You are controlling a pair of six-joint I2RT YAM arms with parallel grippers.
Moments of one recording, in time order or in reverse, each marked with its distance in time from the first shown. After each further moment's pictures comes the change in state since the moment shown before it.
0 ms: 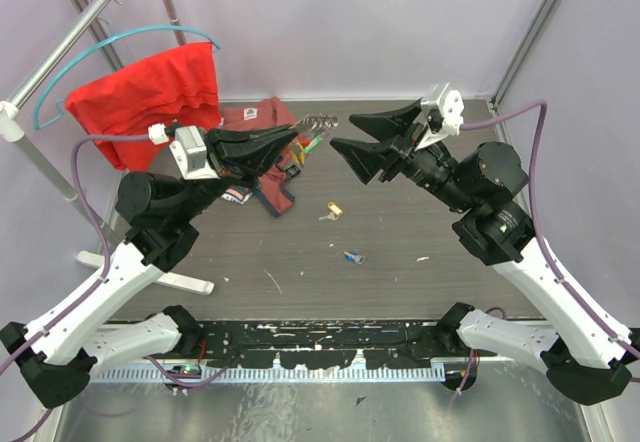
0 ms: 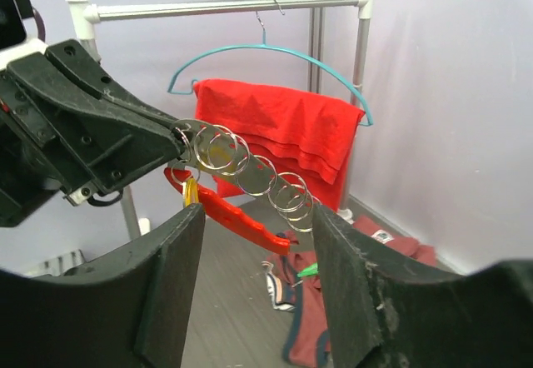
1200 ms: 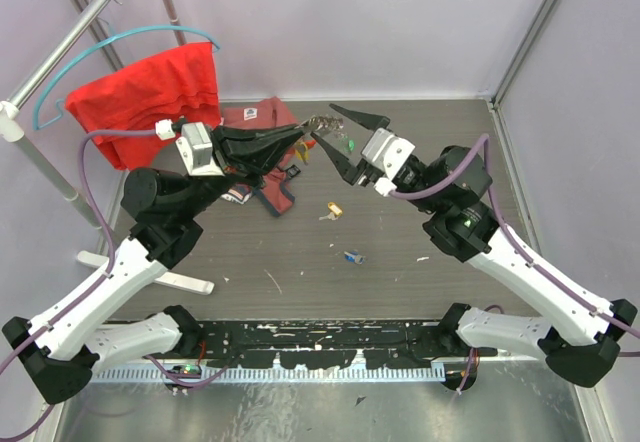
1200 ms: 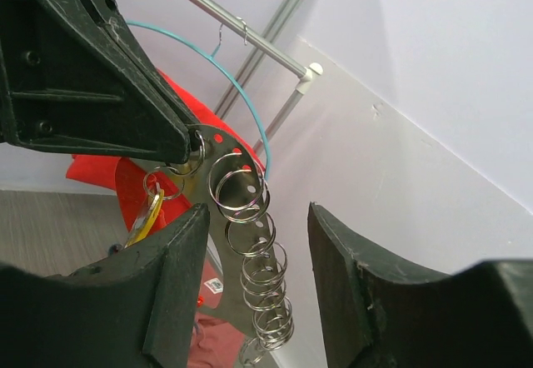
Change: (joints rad) left arm 0.000 0.032 0.011 0.016 0.024 -0.018; right arm 0.120 0.076 -0.070 0.211 0.027 -0.719
